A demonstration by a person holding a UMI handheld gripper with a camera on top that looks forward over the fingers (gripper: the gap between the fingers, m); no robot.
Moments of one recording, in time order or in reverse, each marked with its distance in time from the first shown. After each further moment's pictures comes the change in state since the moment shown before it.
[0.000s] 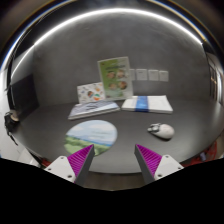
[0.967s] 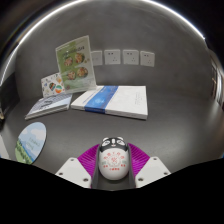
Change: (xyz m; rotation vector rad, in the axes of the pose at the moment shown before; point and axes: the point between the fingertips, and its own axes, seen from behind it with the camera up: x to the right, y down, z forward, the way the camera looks) arm -0.047 0.022 0.119 -0.146 0.067 -0.028
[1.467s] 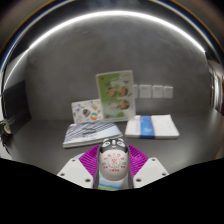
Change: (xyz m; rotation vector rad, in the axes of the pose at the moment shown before) arm -0.313 -0.097 -0.093 0.251 0.005 0.029
